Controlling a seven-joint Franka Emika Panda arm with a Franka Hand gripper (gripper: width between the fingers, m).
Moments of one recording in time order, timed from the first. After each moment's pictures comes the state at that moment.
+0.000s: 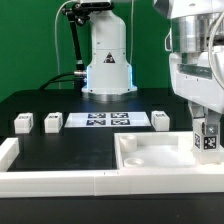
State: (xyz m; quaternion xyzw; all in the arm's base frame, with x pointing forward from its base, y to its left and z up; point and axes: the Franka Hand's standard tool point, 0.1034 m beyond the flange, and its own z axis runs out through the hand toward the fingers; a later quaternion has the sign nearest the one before) arm 0.621 0.115 0.076 -0.73 0.68 -0.01 0.06
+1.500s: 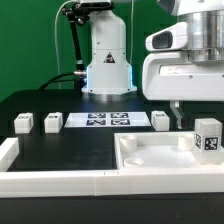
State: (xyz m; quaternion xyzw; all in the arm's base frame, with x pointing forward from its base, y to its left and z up) arm 0.623 0.122 0.080 -0.97 0.24 -0.03 0.04
